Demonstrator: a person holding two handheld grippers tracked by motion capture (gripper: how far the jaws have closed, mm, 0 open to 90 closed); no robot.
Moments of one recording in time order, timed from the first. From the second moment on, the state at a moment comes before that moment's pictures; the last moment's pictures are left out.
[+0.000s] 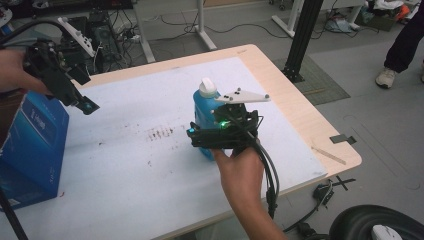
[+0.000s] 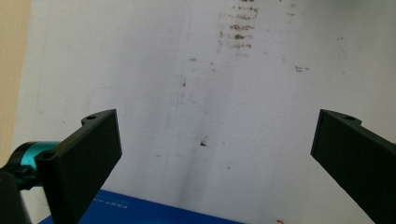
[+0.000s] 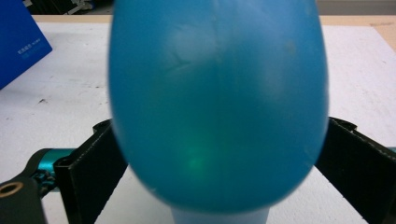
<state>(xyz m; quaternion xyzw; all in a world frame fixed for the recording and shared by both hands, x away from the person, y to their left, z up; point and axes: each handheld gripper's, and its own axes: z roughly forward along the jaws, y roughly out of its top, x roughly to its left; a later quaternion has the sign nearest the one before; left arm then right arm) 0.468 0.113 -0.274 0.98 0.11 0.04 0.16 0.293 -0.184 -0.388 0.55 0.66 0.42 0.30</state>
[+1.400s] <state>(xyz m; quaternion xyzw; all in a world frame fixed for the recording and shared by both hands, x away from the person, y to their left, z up) 0.470 0.113 -0.279 0.98 0.10 0.04 0.16 0.298 -0.181 -0.395 0.53 0.66 0.44 0.30</state>
